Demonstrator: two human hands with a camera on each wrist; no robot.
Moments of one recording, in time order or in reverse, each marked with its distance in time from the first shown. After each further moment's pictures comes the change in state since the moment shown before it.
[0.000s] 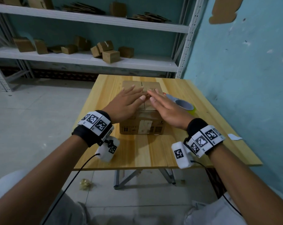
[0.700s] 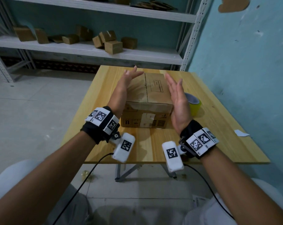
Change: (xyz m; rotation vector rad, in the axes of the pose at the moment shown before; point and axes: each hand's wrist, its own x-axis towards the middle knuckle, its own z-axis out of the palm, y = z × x) left_hand 0.000 -0.002 0.015 -0.718 0.348 -0.152; right_hand 0.003 0.002 0.030 0.854 0.340 -0.012
